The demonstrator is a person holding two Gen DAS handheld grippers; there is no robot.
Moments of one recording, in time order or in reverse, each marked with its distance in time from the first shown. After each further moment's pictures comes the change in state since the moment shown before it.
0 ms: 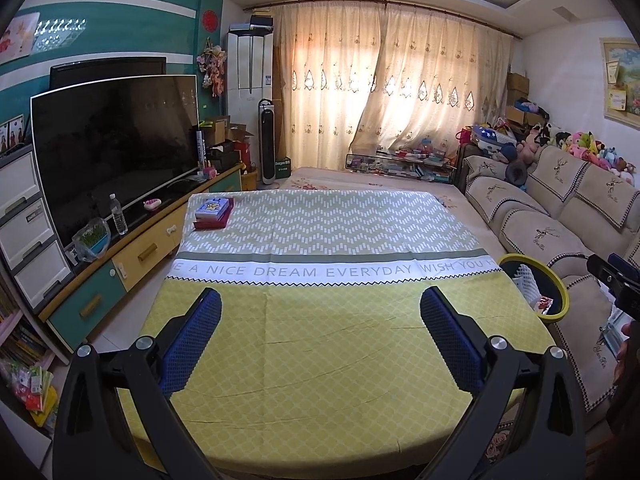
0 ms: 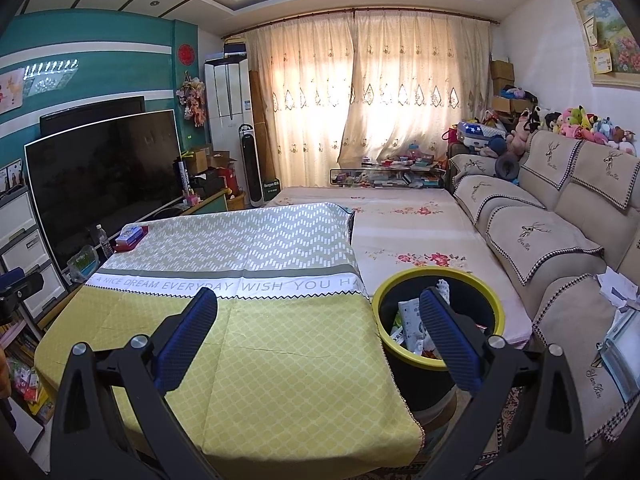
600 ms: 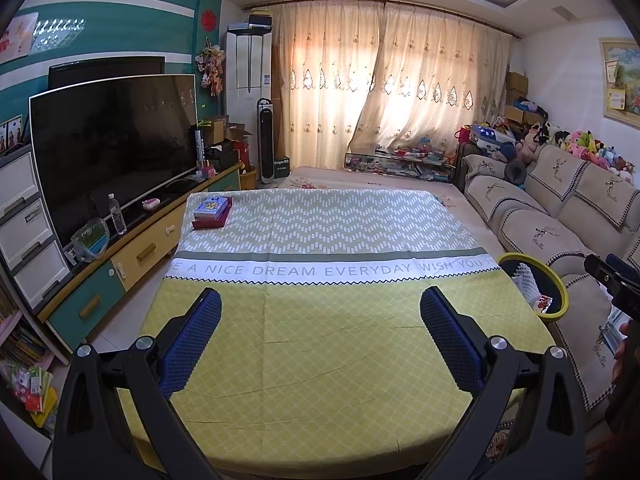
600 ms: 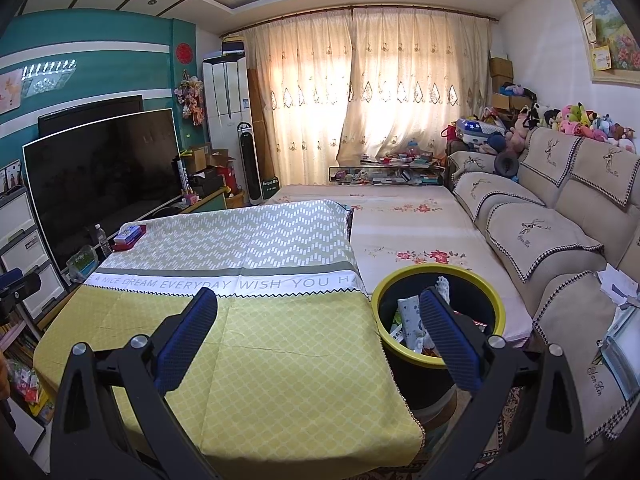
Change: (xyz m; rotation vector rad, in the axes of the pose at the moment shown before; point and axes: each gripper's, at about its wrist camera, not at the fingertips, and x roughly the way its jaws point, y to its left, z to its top) left arm 0.004 0.002 0.000 0.003 0.006 -0.007; right arm 0.003 -0.001 -0.002 0.007 0.008 -0.002
